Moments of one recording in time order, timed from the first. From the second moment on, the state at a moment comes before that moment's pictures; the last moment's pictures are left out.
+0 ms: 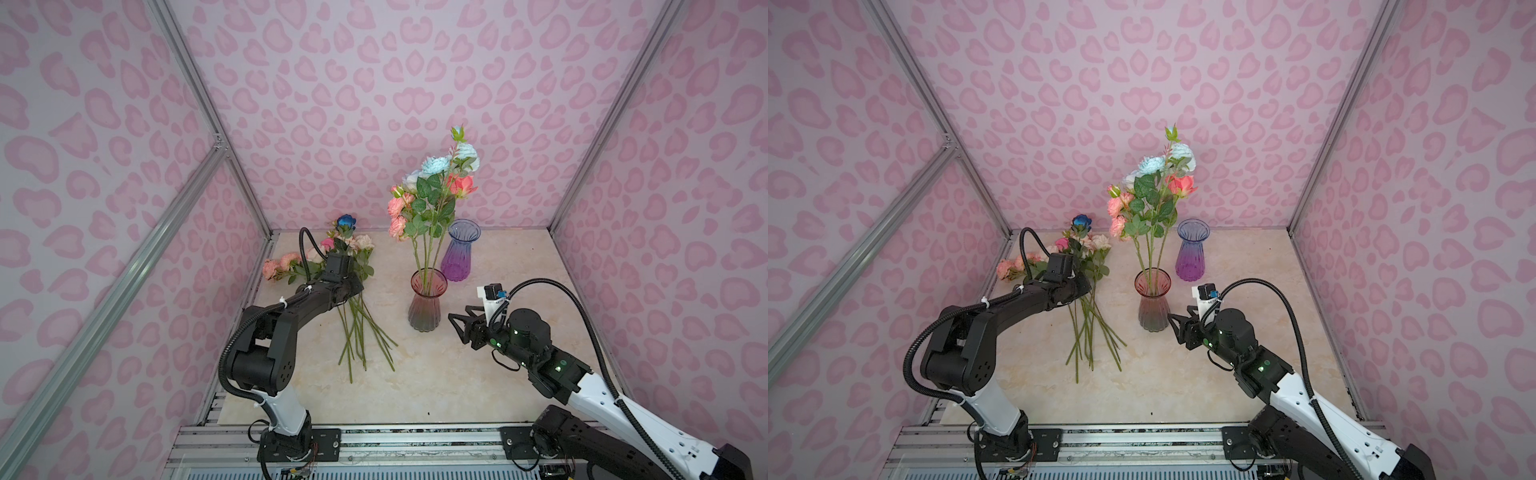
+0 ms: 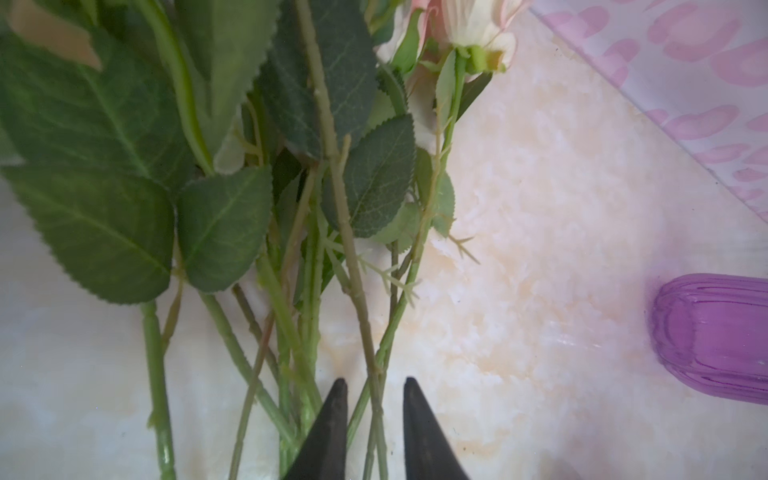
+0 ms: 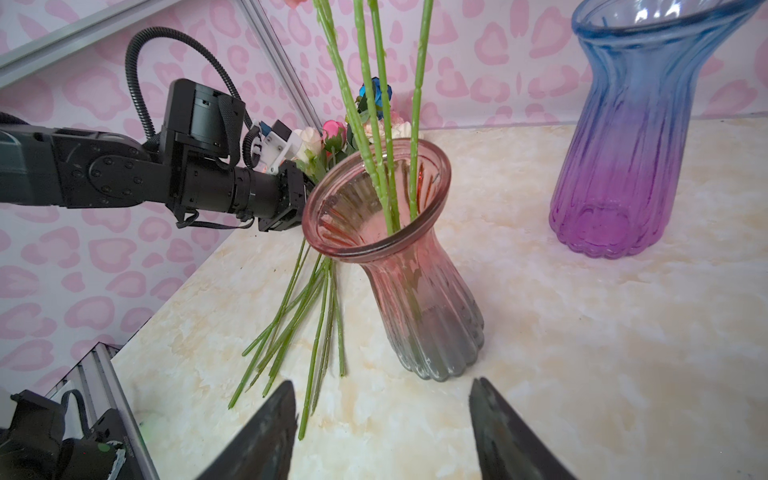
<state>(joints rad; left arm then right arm) -0.26 1.74 1.06 -0.17 -0.01 -0.65 0.67 0.82 0.55 -0.07 -0.04 0.38</state>
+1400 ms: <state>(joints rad) -0.35 1.19 1.02 -0.20 0.03 -0.54 0.67 0.86 0.61 -0.03 -0.08 0.42</state>
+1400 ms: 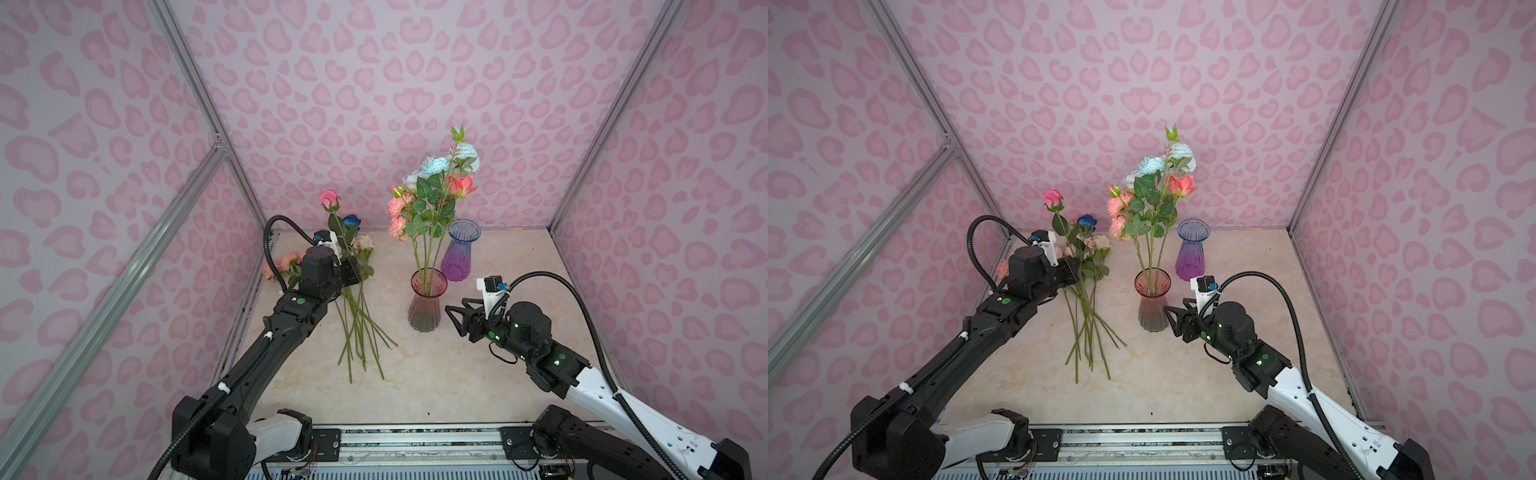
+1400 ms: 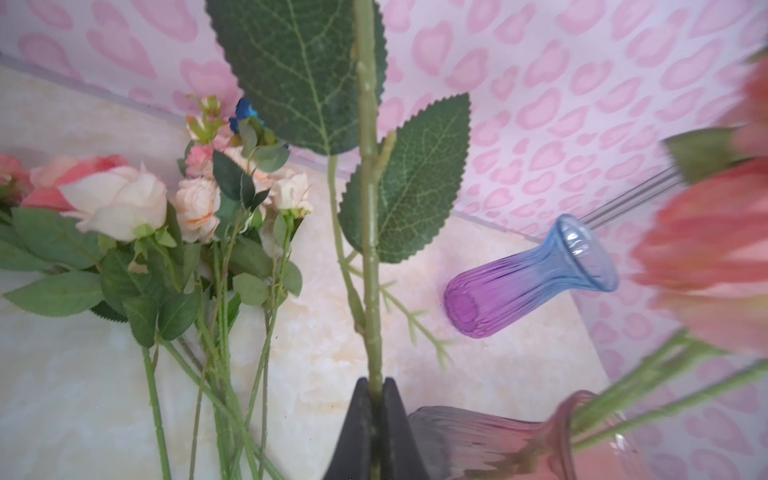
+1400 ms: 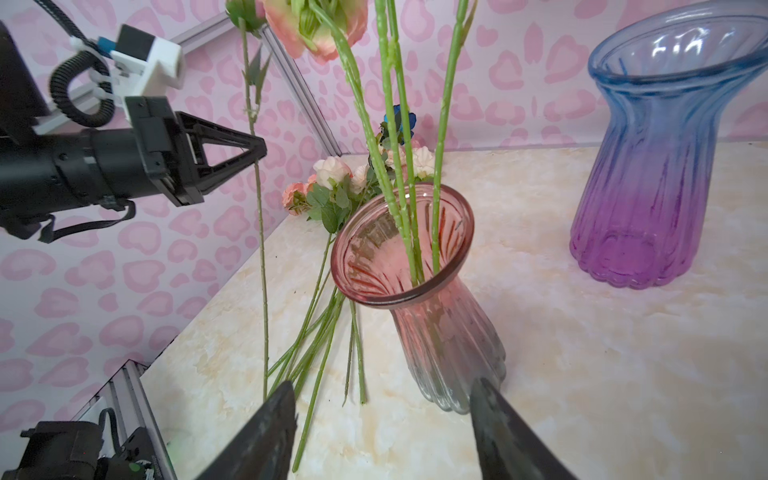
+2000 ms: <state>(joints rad) -0.40 0.79 1.00 -0.02 0.13 -0.41 0.68 0.89 0.66 0.01 -0.20 0.45</state>
